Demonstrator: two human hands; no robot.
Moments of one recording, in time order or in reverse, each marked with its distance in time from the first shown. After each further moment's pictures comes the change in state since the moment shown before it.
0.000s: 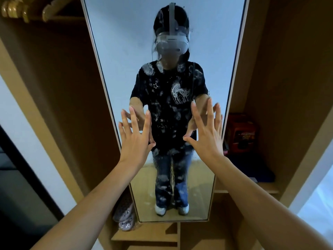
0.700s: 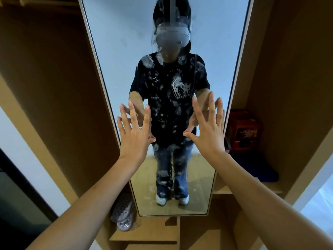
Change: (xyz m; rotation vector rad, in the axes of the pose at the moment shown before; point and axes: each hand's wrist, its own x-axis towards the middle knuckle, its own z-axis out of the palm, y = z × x) left_hand 0.028 -0.003 0.028 -0.013 0.001 -0.010; right_hand 0.025 0.008 0.023 -0.072 0.004 0.011
